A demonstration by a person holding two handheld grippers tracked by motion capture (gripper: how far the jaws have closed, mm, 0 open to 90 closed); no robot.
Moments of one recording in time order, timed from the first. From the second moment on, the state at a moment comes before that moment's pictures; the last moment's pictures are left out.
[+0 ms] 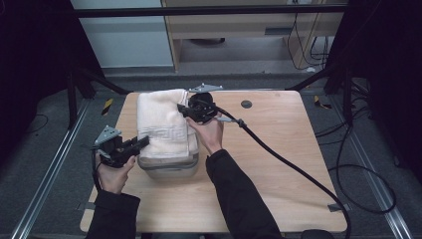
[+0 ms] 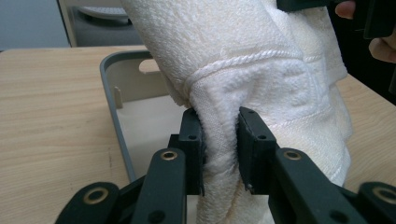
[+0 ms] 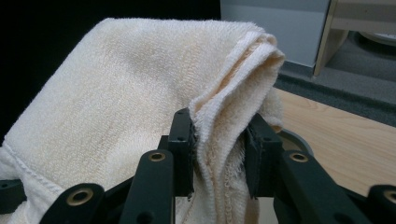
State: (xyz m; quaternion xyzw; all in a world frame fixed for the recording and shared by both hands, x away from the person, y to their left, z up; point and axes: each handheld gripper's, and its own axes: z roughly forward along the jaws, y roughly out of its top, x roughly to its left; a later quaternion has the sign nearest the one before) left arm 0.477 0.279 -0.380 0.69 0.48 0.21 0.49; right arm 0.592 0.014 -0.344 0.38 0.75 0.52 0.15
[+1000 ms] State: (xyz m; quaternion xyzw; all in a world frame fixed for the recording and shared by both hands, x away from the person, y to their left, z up) left arm 0.498 0.271 -0.420 0.73 0.50 0.21 0.40; right arm 0.607 0.024 -0.410 0.42 0.76 0.48 0.14
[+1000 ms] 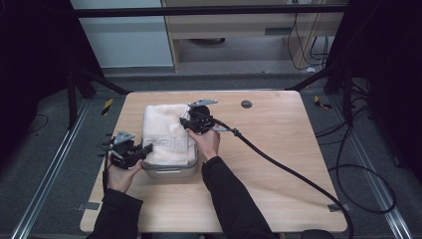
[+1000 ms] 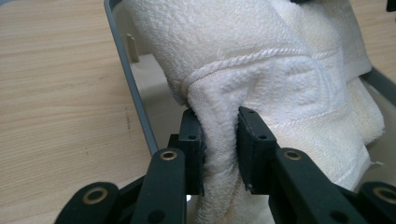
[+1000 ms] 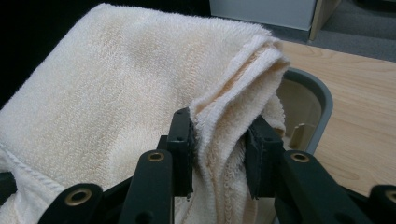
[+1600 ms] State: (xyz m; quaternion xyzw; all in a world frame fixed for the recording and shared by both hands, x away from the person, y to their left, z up) left arm 0.506 0.266 -0.433 0.75 0.51 0.21 0.37; right arm 0.606 0.022 -0.429 0.42 0.76 0.47 0.15
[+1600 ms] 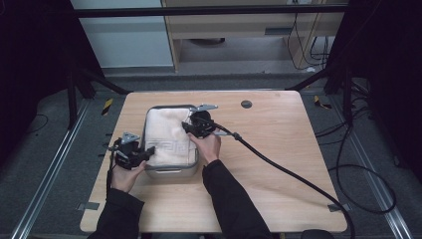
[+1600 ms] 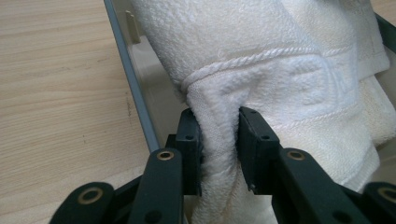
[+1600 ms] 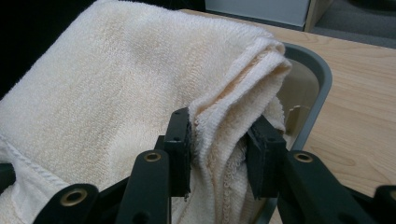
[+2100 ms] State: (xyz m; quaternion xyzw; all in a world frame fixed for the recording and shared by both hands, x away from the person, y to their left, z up) left arm 0.504 0.263 -0.429 0.74 0.51 0.23 0.36; right arm 0.605 0.022 -0.431 0.40 0.78 0.45 0.16
